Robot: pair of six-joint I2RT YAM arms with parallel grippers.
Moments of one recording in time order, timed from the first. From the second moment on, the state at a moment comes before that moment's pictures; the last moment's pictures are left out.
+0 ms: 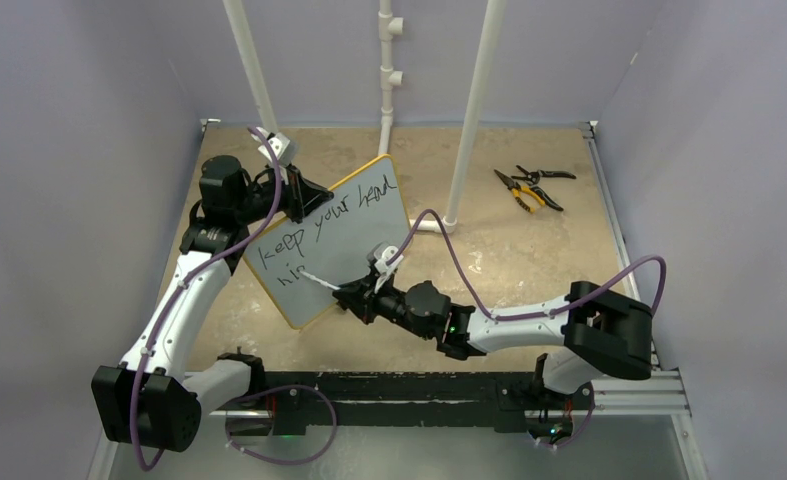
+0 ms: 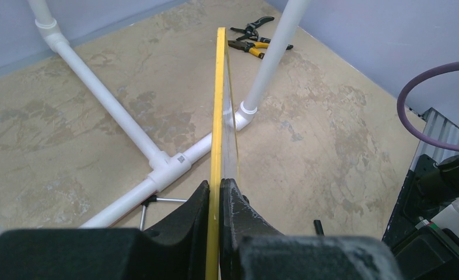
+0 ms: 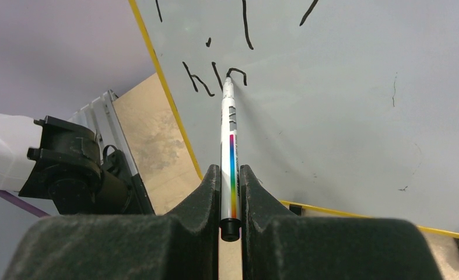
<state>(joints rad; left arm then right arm) -0.14 1.10 0.97 -0.10 0.75 -0.09 1.26 1.50 0.64 0.83 0.24 0.33</state>
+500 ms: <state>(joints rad) -0.14 1.10 0.97 -0.10 0.75 -0.09 1.26 1.50 0.64 0.81 0.25 0.36</state>
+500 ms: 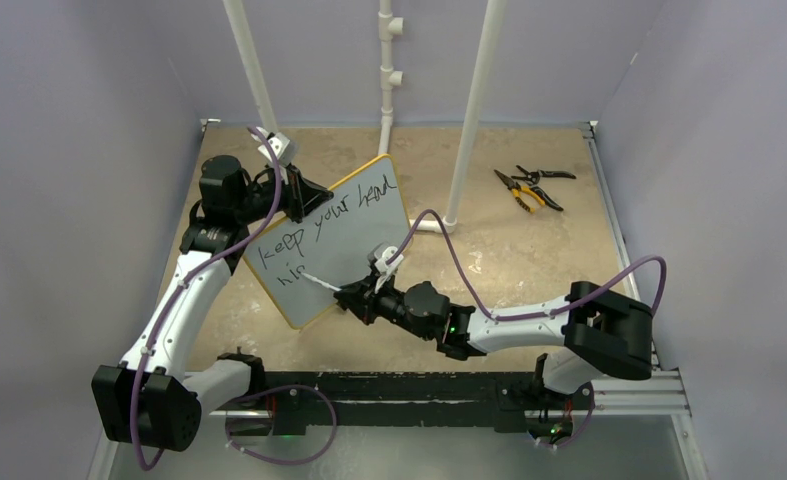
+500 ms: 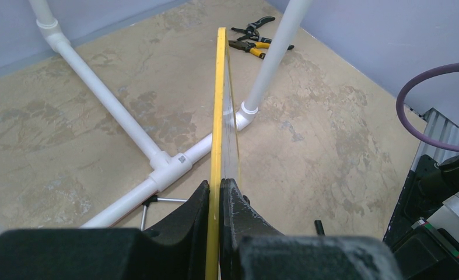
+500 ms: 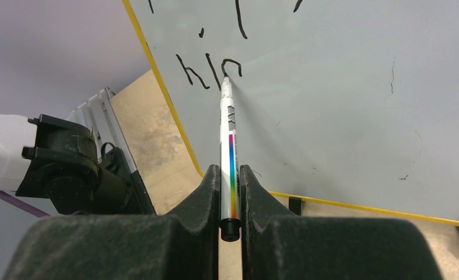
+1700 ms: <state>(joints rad) -0.14 1.11 0.97 -0.10 0.75 -0.09 1.26 1.47 0.63 0.73 0.29 0.37</state>
